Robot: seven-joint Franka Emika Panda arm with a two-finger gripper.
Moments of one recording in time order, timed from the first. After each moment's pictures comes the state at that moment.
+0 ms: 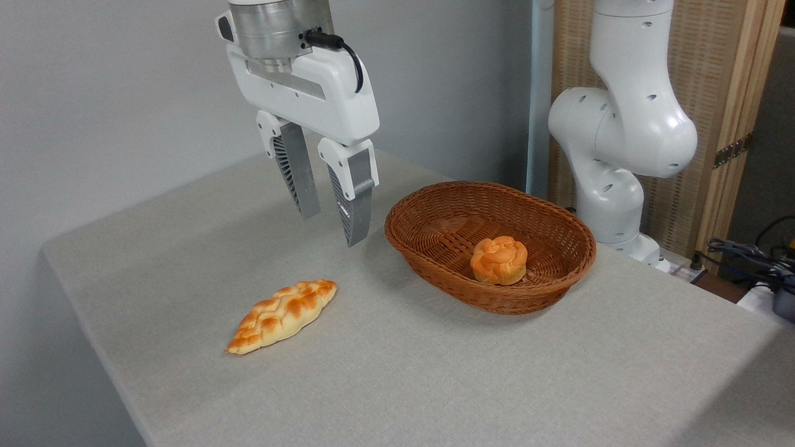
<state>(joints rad) -0.07 -0.02 0.05 -1.62 -0.01 1.59 0.72</state>
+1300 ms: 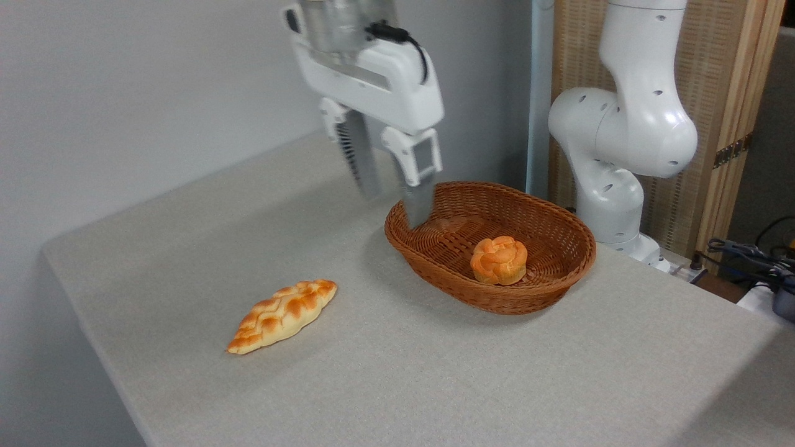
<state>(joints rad) -0.07 -0.22 0.08 -1.85 -0.01 1.54 0.84</state>
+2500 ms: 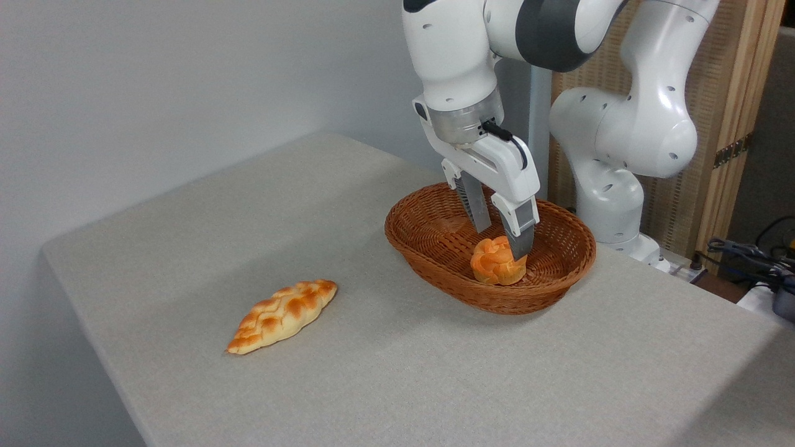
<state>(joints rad) -0.08 -0.60 0.08 -2.52 0.06 1.69 0.94</state>
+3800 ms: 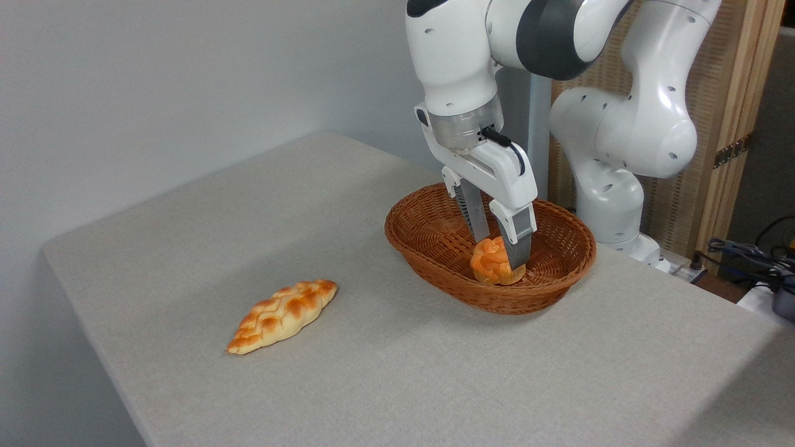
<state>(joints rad) -0.09 -0.62 0.08 -2.56 0.08 1.76 0.94</state>
